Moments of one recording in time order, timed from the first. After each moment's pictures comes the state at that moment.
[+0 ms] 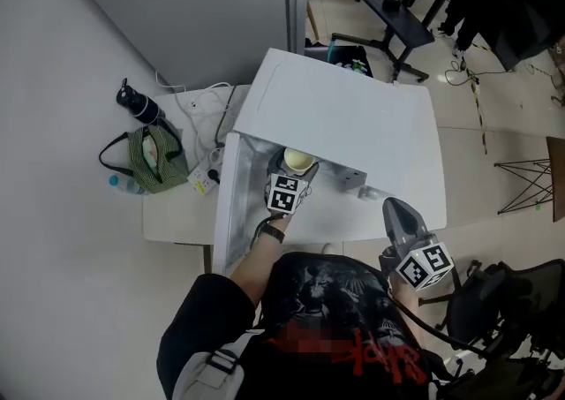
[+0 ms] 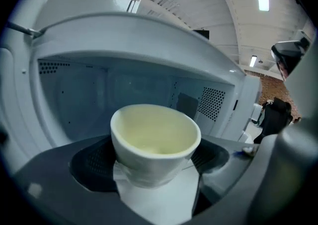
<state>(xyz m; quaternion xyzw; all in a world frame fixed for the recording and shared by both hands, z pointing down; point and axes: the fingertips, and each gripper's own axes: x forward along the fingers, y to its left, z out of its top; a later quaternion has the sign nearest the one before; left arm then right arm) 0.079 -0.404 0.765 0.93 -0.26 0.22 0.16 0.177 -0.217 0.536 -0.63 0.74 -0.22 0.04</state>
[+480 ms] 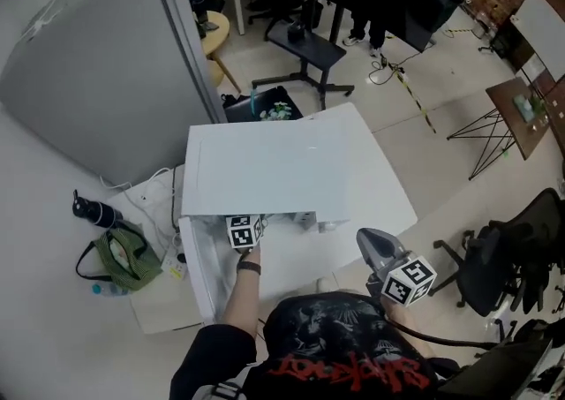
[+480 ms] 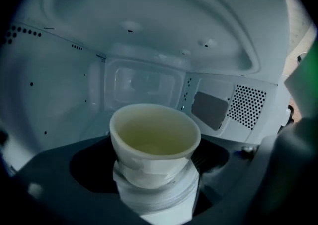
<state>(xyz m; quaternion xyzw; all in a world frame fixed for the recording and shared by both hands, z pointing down) 0.105 -0.466 0.789 0.92 -0.26 0.22 0.17 0.200 -0.184 0.539 -0.70 0.68 -0.22 0.03</state>
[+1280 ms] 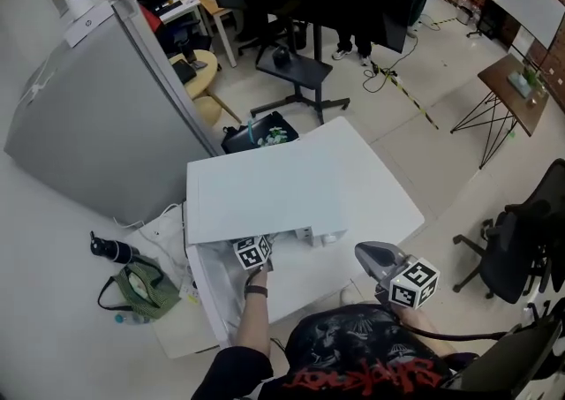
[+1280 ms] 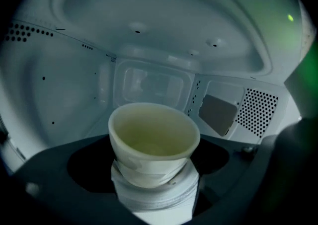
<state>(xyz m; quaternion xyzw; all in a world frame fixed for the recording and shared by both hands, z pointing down) 0.105 -0.464 0.795 0.91 -0.32 0.20 0.19 0.194 -0.154 0.540 -0.67 0.71 -0.22 0.04</state>
